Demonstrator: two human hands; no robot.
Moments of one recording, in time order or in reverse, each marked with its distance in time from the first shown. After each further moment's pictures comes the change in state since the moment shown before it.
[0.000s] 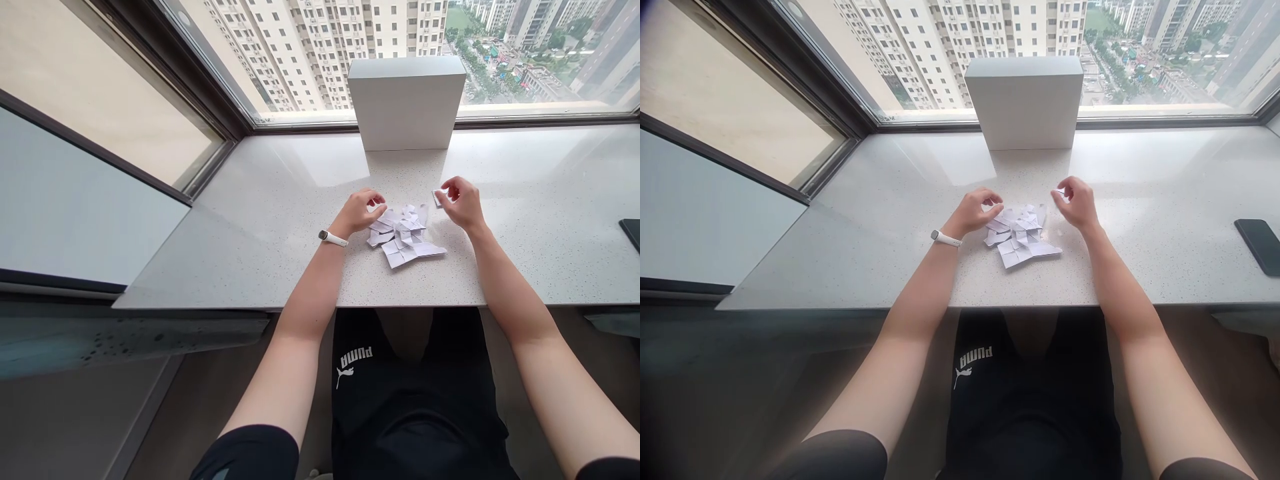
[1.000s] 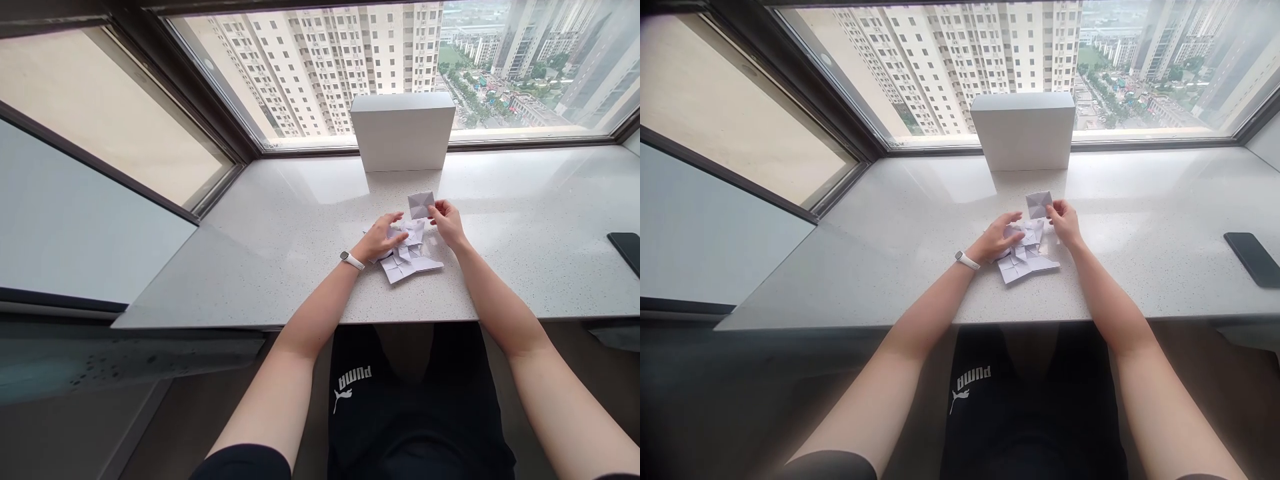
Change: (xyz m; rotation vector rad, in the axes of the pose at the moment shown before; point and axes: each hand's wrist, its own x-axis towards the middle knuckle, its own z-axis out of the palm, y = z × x) left_hand -0.007 0.028 0.047 -0.225 -0.077 0.039; right_hand 0.007 -0.004 0.043 0.571 0.022 0.290
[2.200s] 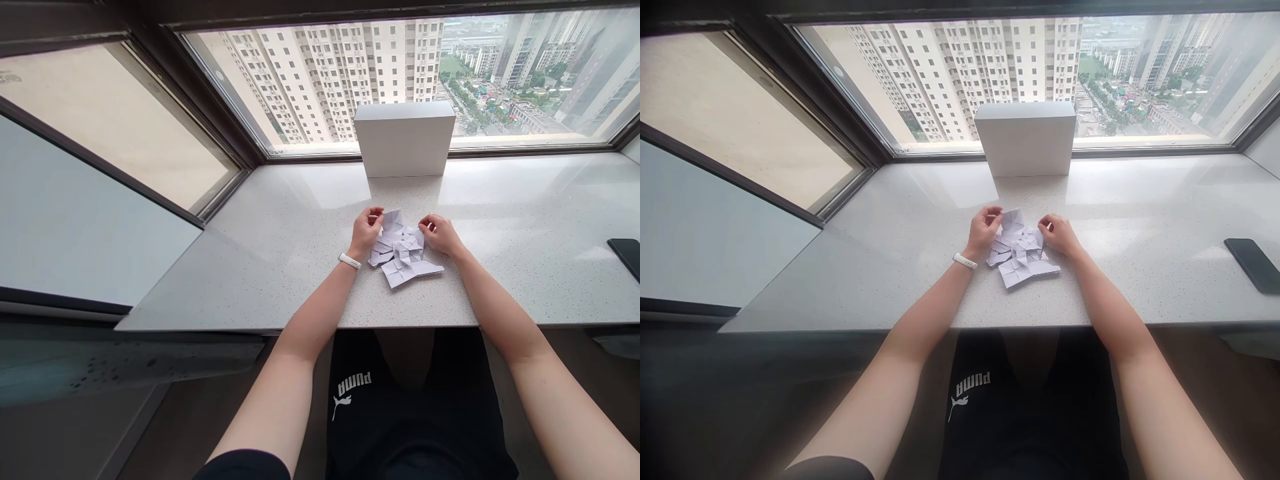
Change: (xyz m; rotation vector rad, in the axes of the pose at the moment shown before) left_hand 0.012 -0.014 -0.008 -0.217 0.495 -0.211; right_hand -0.010 0.003 0.003 -0.430 -0.177 -0.217
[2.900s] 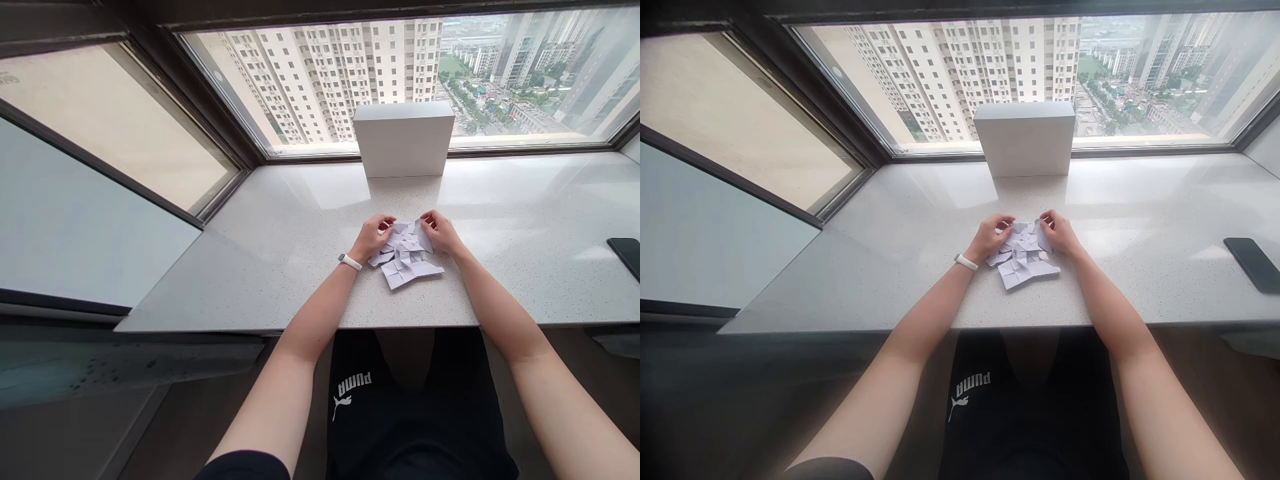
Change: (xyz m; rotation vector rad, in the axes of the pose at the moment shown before) left_hand -0.006 0.001 -0.006 0.253 -0.328 0.152; right_hand 0.000 0.001 -0.002 0.115 0.010 0.102
